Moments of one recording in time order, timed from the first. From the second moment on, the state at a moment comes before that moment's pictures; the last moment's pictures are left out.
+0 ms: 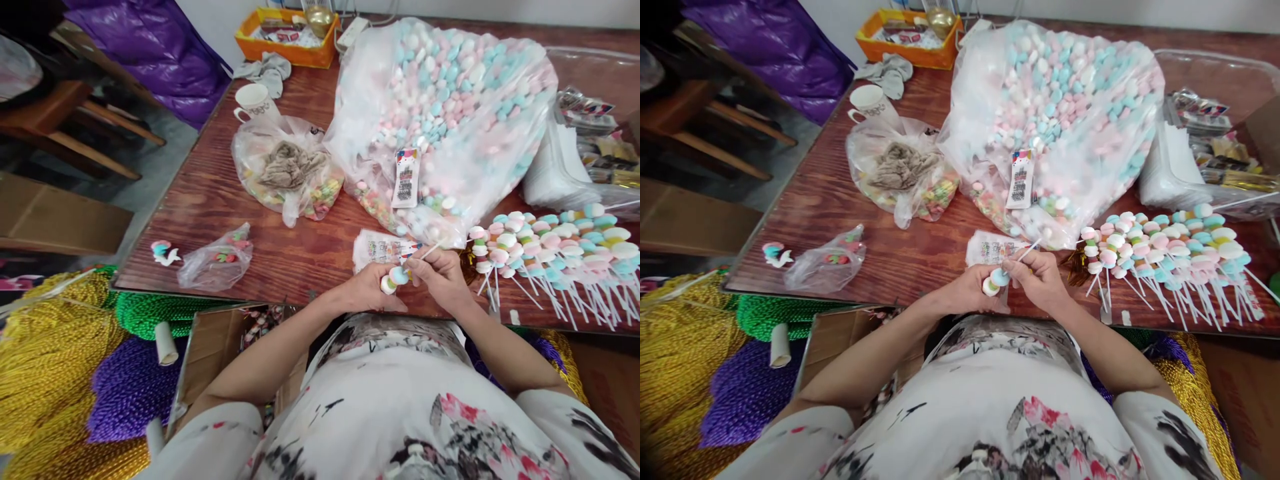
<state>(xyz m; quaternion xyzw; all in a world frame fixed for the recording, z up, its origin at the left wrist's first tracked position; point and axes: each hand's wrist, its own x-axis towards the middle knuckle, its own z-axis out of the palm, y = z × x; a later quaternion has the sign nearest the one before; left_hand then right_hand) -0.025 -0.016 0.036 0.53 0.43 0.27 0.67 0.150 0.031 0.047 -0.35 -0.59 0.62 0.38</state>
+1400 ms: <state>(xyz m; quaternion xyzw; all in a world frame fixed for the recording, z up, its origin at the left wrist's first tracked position) -0.018 -0.033 0.020 0.42 0.38 0.25 0.78 0.148 0.065 0.037 -0.37 -0.49 0.68 0.41</state>
